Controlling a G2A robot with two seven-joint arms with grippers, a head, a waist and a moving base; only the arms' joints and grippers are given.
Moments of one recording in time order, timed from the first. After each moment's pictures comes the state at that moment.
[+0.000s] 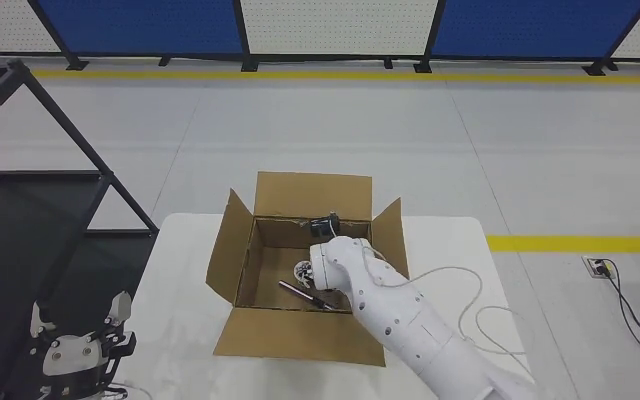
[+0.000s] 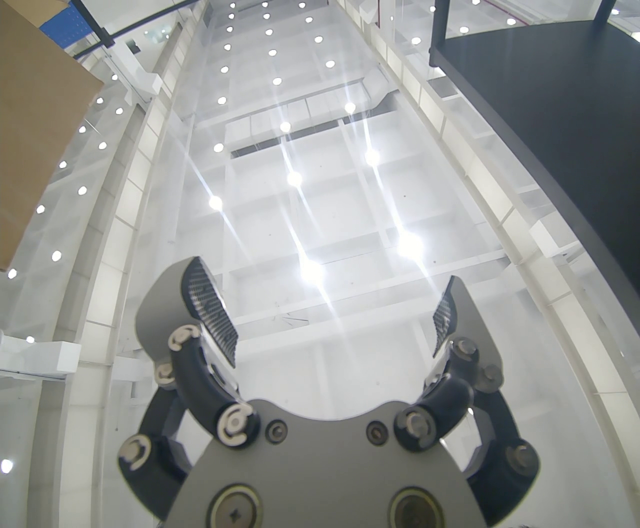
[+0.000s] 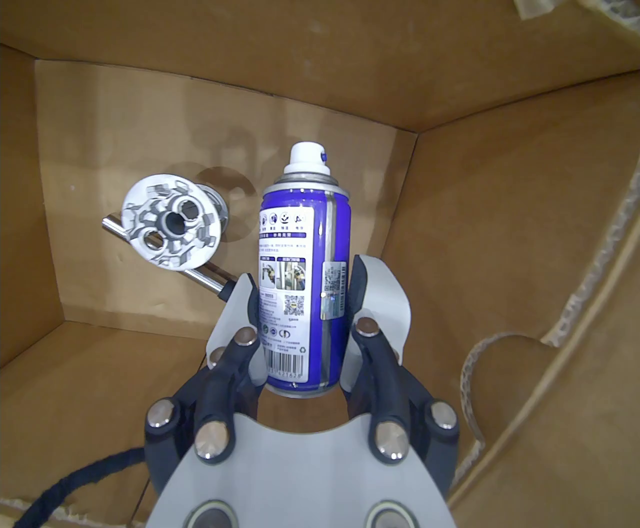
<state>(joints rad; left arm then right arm) 1.60 -1.36 -1.92 -1.90 -1.70 0.04 -0.44 -0.23 -1.67 0.63 -0.82 -0.98 0.57 1.18</state>
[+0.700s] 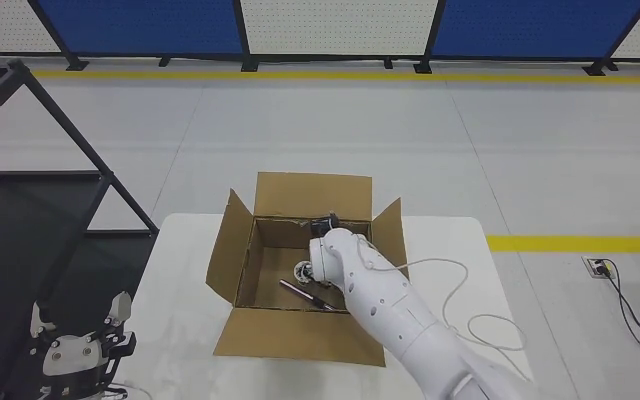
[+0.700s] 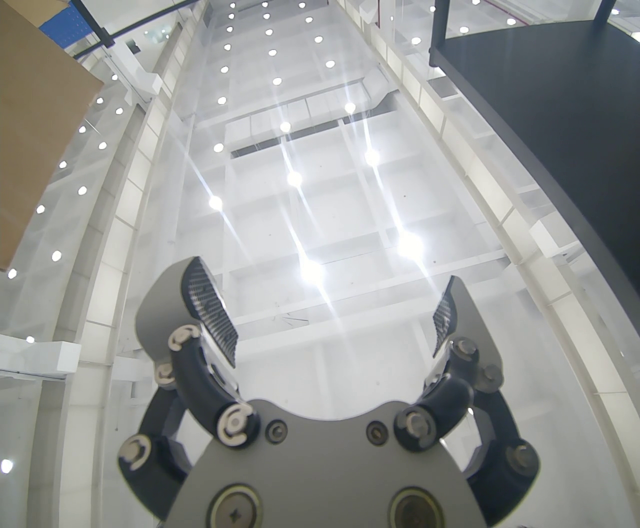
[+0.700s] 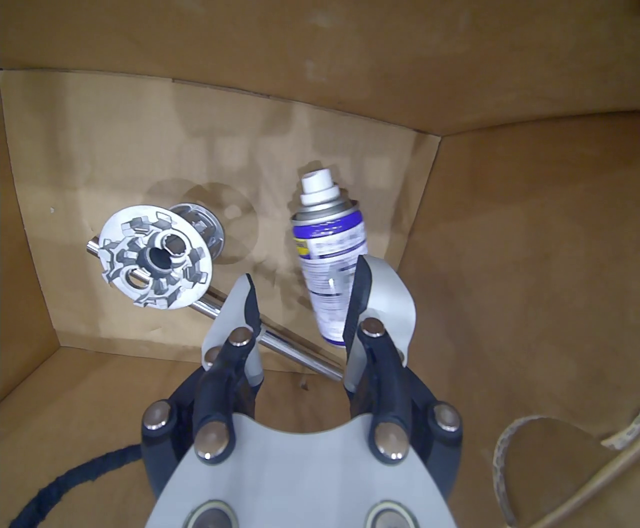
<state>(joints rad) 1.60 -1.36 -1.92 -1.90 -1.70 0.04 -0.44 -0.15 -1.78 0.64 -0.51 -0.87 0.50 1.04</state>
